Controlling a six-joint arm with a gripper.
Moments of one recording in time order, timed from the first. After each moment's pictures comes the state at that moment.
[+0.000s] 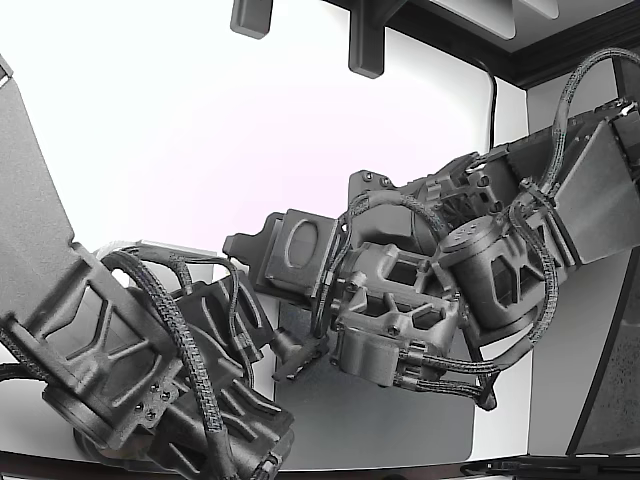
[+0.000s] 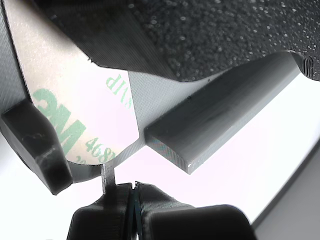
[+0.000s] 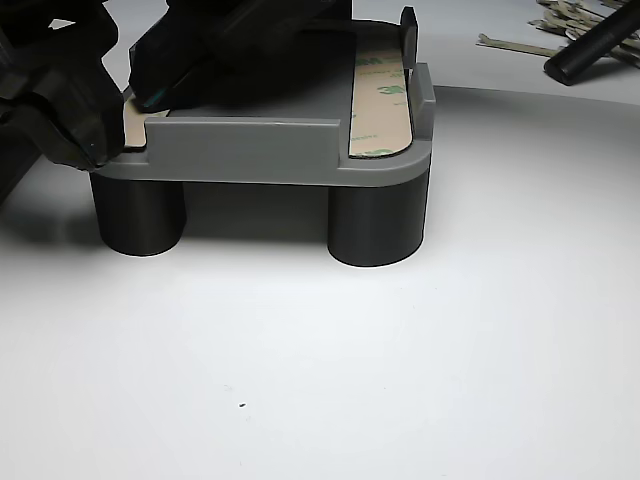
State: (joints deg) arm 38.2 116.5 139.7 42.5 39.2 -50.4
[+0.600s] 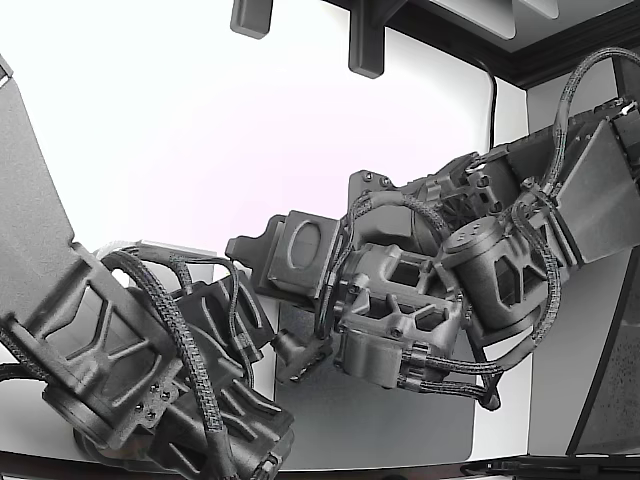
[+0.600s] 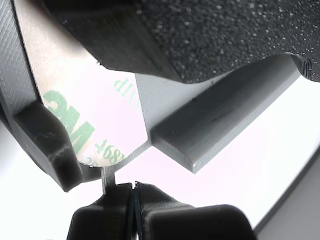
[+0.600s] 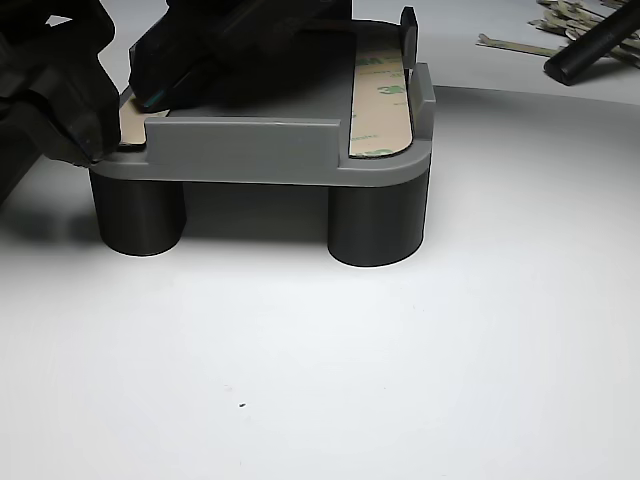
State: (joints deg) arm 38.8 117.2 139.7 43.7 38.5 -49.2
